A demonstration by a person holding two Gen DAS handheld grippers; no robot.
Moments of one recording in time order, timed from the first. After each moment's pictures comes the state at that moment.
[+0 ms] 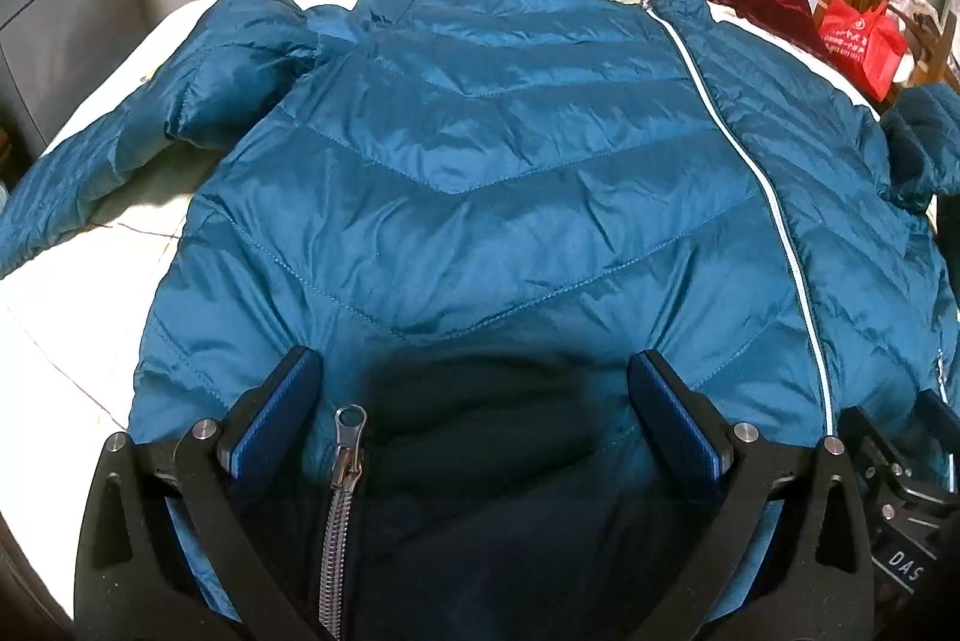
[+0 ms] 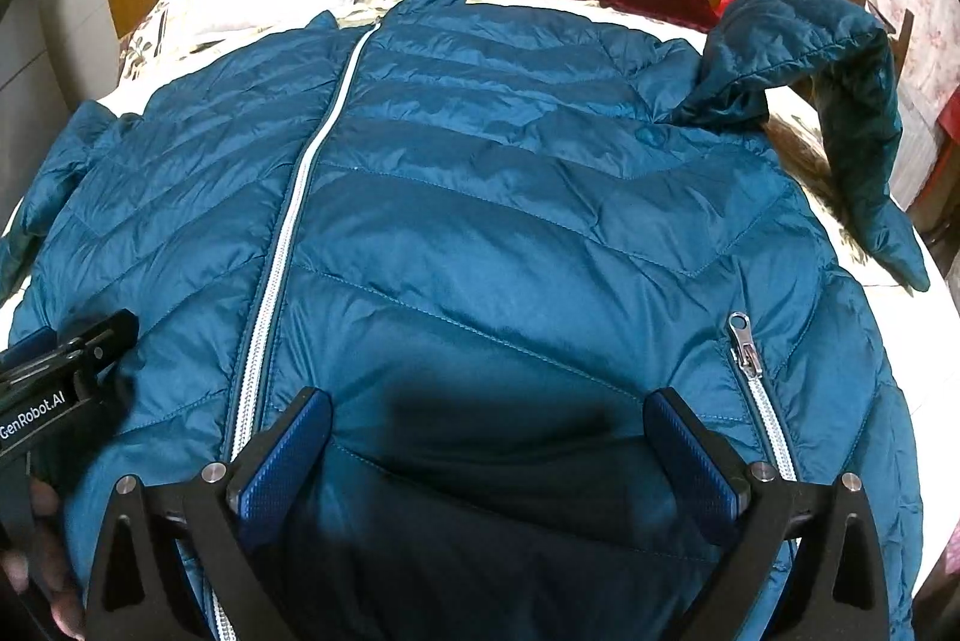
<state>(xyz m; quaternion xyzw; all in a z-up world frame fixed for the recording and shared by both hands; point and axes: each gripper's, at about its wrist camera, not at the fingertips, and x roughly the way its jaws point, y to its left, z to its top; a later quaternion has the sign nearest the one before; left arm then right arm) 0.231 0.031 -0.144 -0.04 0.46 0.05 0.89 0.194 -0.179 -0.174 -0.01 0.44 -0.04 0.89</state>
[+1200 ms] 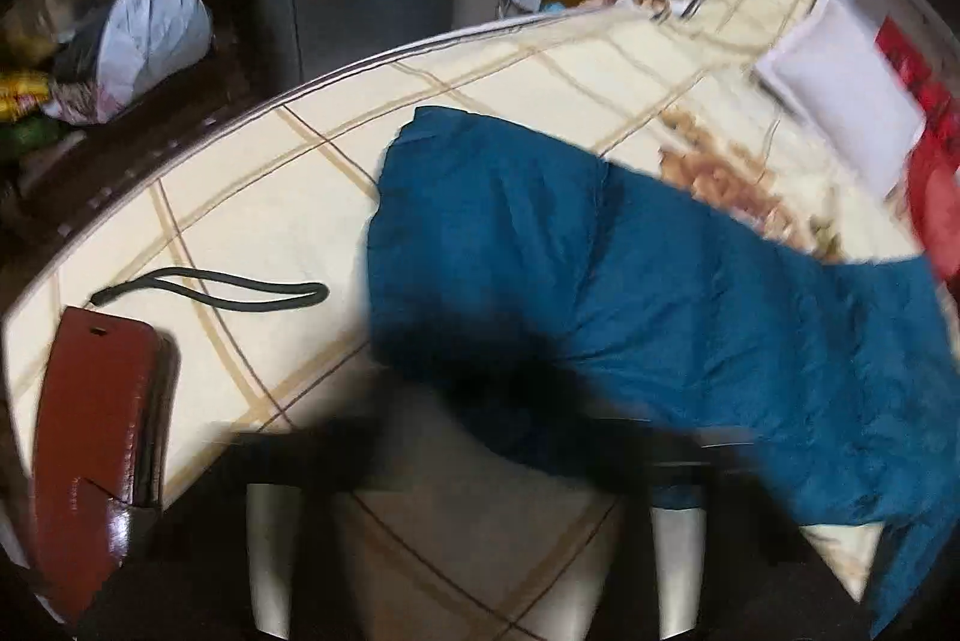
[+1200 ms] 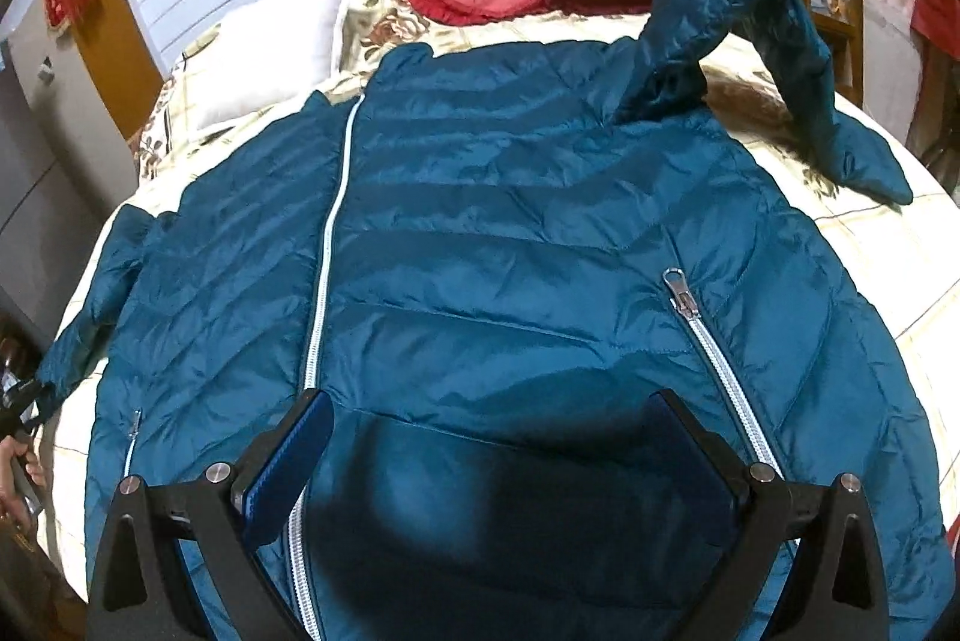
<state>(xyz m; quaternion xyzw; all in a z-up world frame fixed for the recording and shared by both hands) 0.228 0.480 -0.132 -0.23 0.39 0.27 0.85 0.153 -0.206 -0.144 0.11 0.41 -0.03 0.91</state>
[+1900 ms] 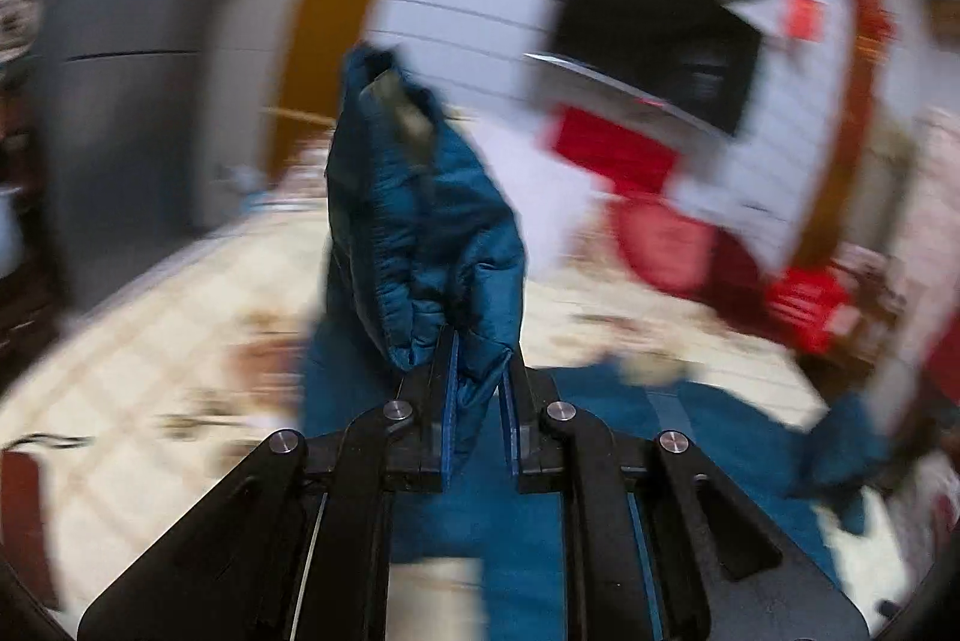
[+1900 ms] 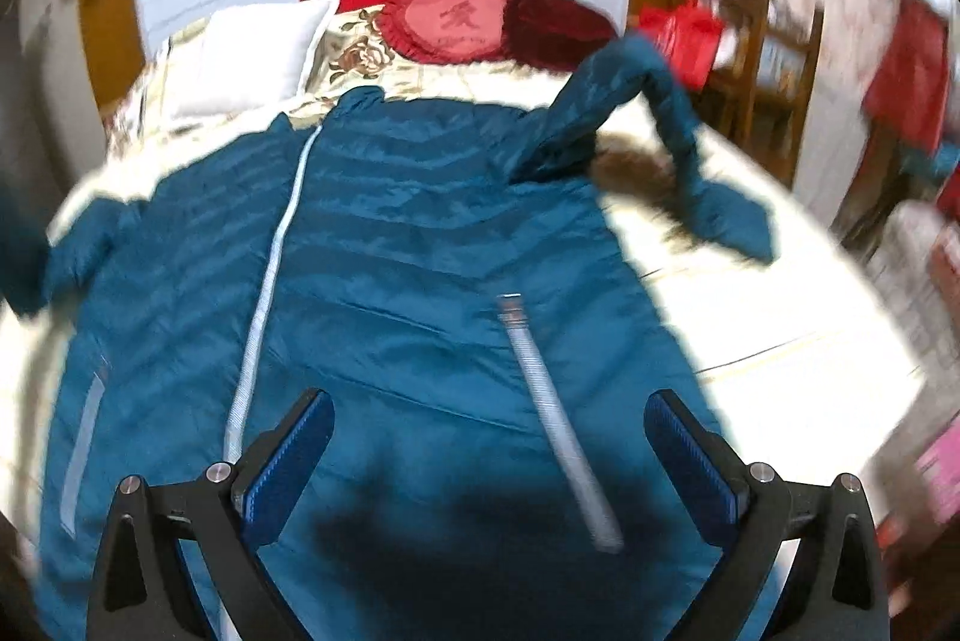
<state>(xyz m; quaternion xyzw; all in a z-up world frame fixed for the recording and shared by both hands) 0.213 0.220 0.077 -0.15 0.20 0.00 0.97 0.077 -0.225 -0.089 -0.02 0.37 -0.11 0.92</state>
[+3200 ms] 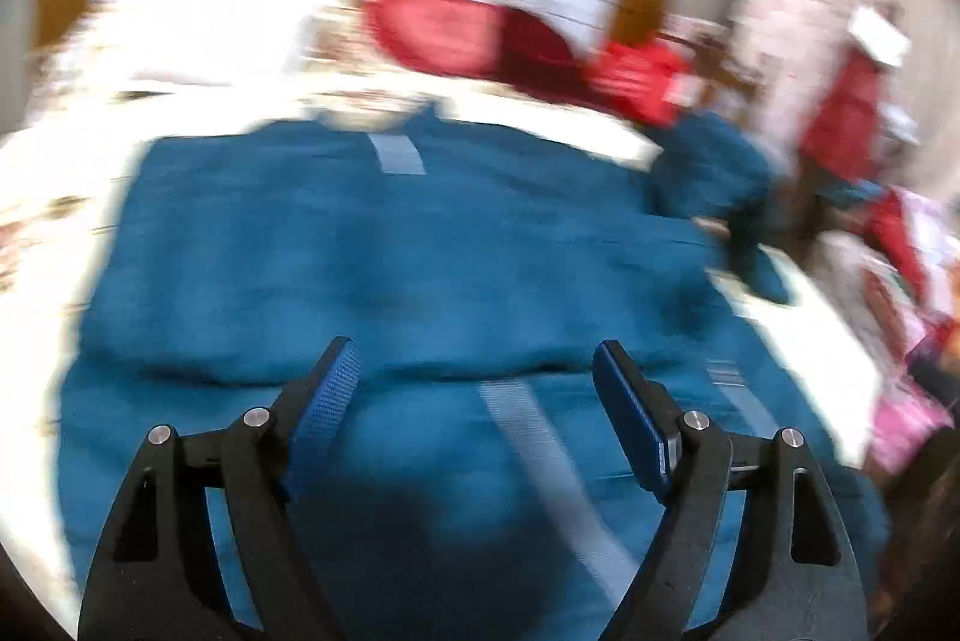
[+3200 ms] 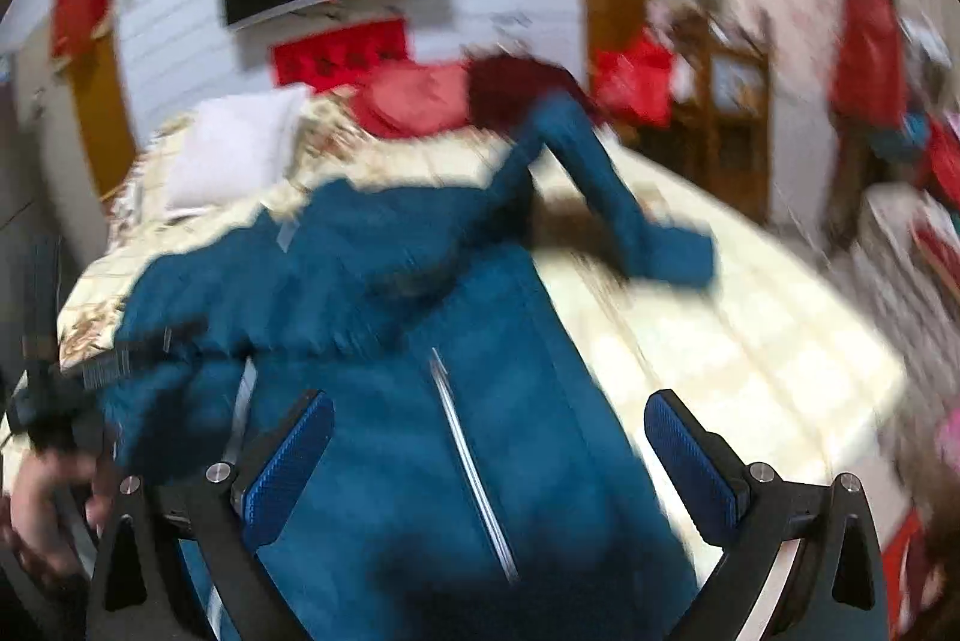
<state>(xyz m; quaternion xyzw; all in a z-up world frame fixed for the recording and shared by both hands) 0.213 0.008 -0.065 -0.06 0.34 -0.17 0.92 0.065 -0.271 -0.049 0.04 0.29 -0.09 0.95</state>
